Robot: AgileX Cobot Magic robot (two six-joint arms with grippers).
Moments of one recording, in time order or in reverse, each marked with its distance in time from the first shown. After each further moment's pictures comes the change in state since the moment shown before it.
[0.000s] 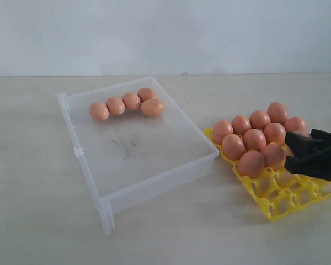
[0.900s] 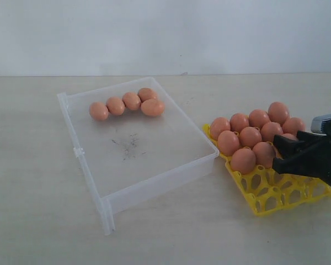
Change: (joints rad) left arm 0.000 0.000 0.000 0.000 0.000 0.000; right arm 0.000 0.219 -0.145 -0.014 -0.027 -0.086
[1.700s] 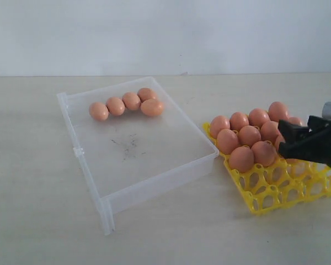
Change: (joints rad) left arm 0.000 0.000 0.000 0.000 0.000 0.000; right arm 0.000 -0.120 0.007 0.034 0.023 0.026
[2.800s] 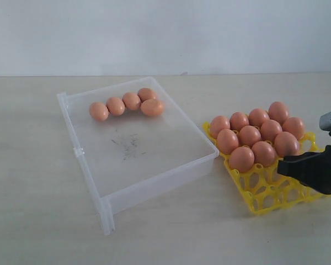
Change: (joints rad) left arm 0.000 0.000 0.000 0.000 0.000 0.000; right arm -0.005 -0.162 0.026 -0.281 0.483 0.483
